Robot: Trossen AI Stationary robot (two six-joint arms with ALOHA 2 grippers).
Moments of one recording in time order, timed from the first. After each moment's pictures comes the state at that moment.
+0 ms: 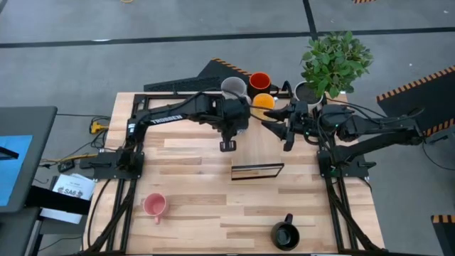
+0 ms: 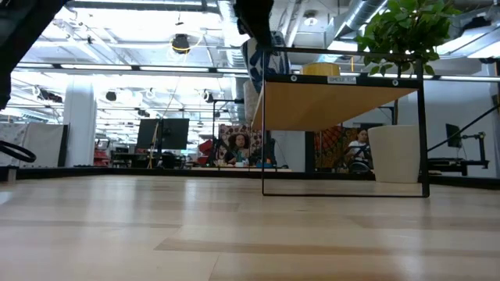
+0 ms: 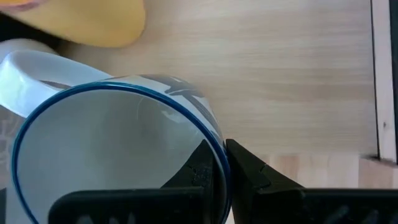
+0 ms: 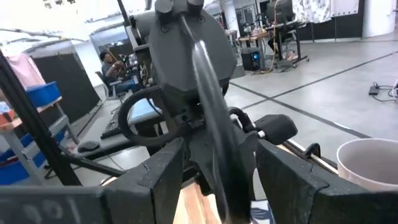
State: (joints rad) left arm 0.10 2.06 2.31 -1.28 -0.18 0.13; right arm 0.06 0.94 0.98 0.00 0.30 0.27
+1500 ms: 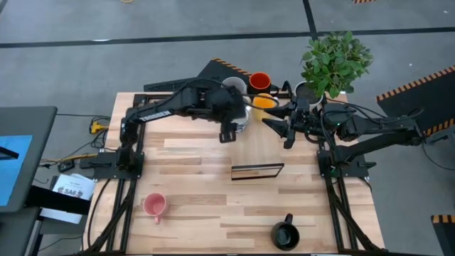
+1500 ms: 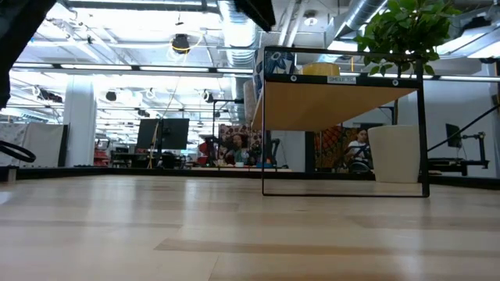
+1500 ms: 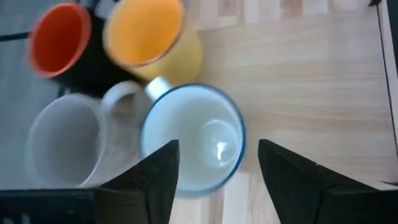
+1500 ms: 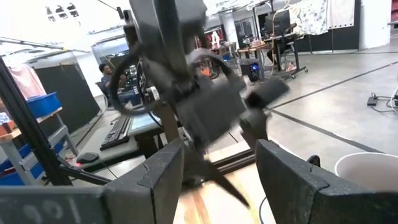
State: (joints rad) left arm 0.11 1.99 2.36 -1.22 -0.28 0.17; right arm 0.05 0.94 0.98 0.05 0.30 0.25
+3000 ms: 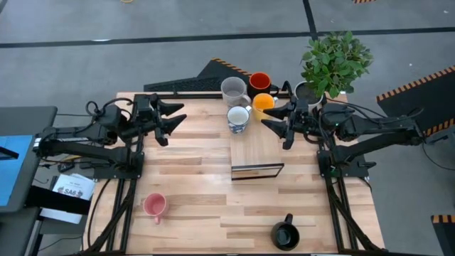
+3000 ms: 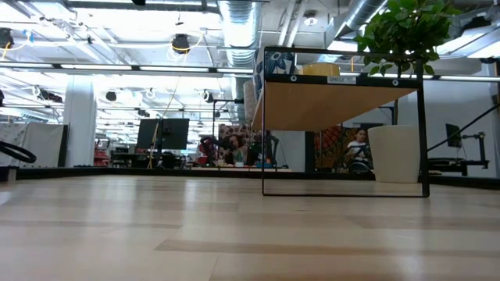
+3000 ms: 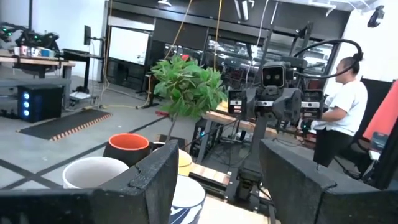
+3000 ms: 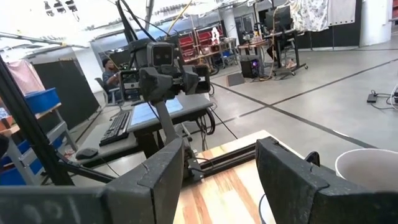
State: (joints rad) left arm 0.05 0.73 0.78 0.22 -0.30 -0.17; right arm 0.05 0.95 0.98 0.04 0.29 0.25
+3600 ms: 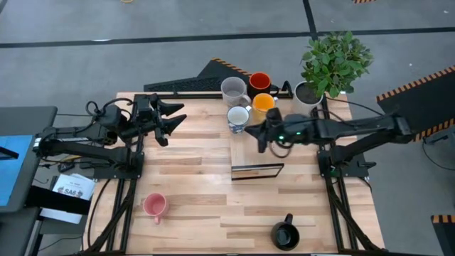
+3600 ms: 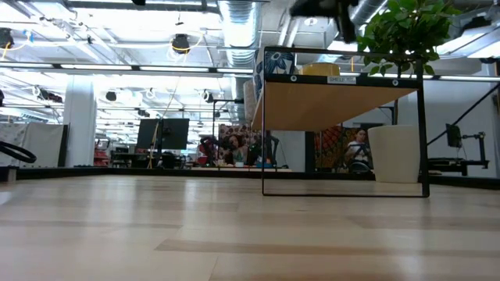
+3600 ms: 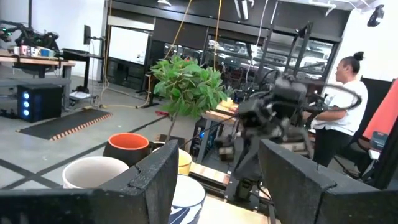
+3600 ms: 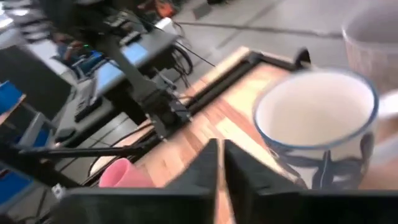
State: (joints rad) left arm 0.05 0.73 0.78 0.21 -0.30 -0.17; right arm 0.03 1.18 0.98 -0.05 0.31 0.63
